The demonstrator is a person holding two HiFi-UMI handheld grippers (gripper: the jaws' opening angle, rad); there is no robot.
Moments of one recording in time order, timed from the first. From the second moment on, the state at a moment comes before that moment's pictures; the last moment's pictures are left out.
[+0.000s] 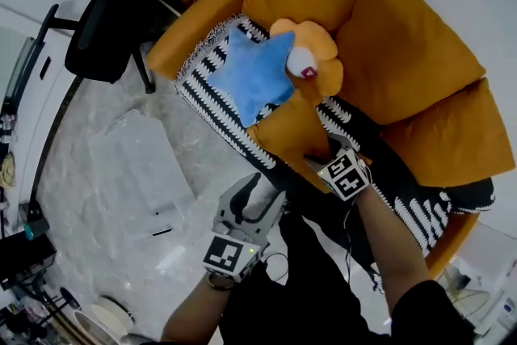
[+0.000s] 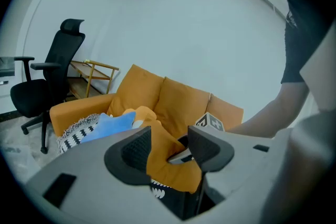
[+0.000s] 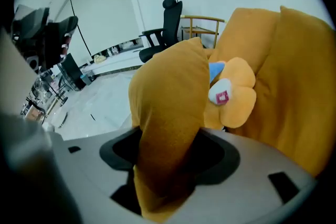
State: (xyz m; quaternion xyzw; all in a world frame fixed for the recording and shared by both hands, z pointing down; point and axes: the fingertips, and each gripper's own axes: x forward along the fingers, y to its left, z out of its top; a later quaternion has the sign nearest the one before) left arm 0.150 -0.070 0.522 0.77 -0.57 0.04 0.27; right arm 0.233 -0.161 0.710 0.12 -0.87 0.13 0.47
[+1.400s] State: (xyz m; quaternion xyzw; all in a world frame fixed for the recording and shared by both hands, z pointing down) left arm -0.013 0.006 0.242 0.76 -0.65 -0.02 0.01; right arm 0.065 -0.104 0.253 0.20 -0.97 -0.02 0.10
